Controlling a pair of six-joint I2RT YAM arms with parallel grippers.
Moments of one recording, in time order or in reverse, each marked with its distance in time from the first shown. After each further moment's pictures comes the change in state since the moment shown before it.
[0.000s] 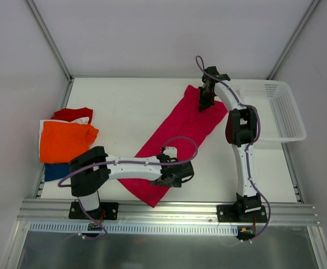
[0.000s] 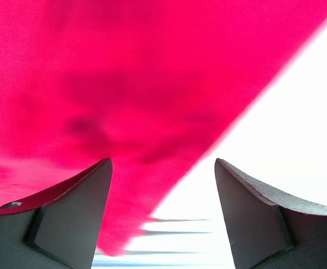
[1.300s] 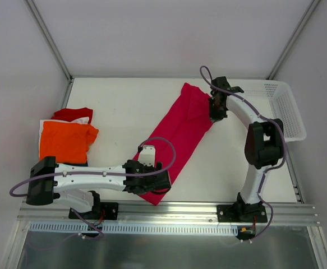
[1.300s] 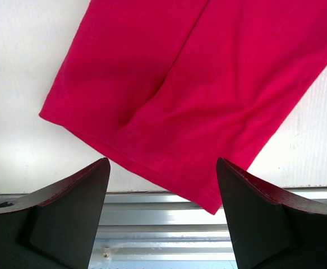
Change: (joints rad) left arm -0.140 -0.388 -0.135 -0.257 -0.280 -0.092; right arm 0.026 -0.626 -0.738 0.182 0.148 -0.063
